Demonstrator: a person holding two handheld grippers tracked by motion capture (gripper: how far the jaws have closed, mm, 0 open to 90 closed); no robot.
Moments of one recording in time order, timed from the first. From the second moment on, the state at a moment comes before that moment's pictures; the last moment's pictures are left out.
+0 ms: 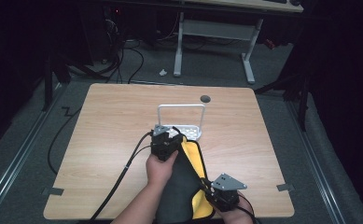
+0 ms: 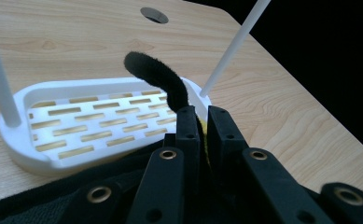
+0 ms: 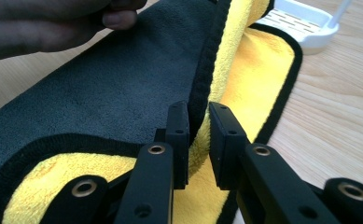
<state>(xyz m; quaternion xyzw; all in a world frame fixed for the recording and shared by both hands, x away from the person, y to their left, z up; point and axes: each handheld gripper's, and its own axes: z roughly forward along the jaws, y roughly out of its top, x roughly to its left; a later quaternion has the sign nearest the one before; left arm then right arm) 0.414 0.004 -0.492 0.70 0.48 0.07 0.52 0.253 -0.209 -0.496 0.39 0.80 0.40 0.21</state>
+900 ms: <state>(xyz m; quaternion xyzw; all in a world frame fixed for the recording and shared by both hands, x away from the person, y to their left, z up) 0.365 0.050 -0.500 0.76 0.41 0.13 0.48 0.258 -0.216 -0.506 0.41 0.80 0.38 0.23</state>
